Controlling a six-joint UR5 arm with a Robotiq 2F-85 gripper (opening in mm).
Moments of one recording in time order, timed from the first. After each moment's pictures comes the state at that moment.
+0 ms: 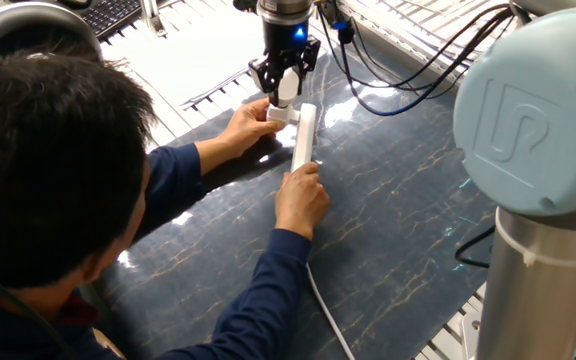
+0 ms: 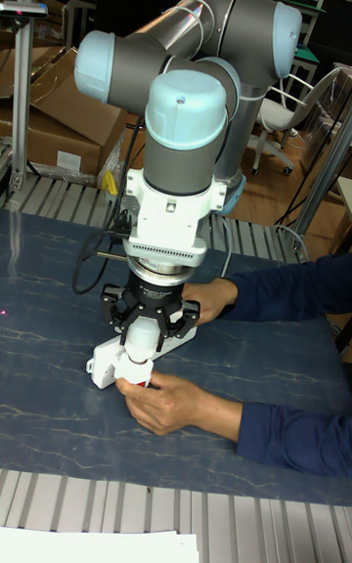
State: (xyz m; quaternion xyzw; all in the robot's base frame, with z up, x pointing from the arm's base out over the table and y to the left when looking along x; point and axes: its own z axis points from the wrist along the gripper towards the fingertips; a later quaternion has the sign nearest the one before) arm 0.611 0.004 0.114 -0.06 -0.99 -0.06 0.05
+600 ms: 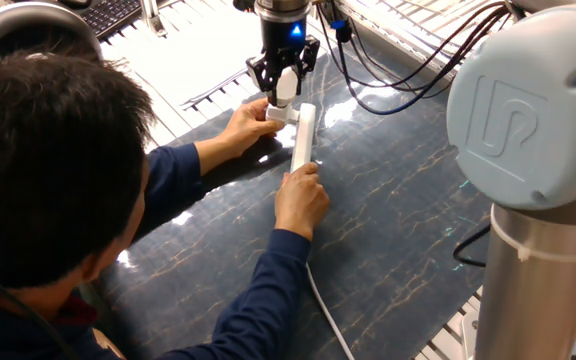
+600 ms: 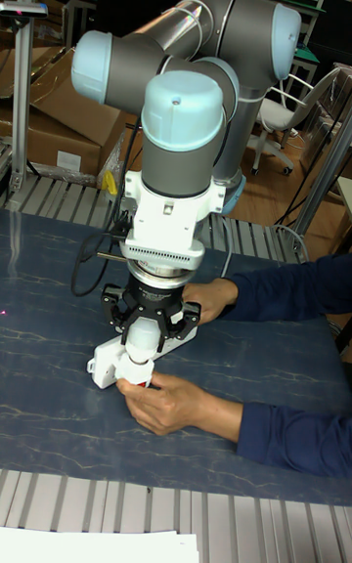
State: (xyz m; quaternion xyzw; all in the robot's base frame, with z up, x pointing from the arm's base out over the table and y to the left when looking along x) arm 0.621 0.011 0.115 -0.04 -0.99 -0.08 0.04
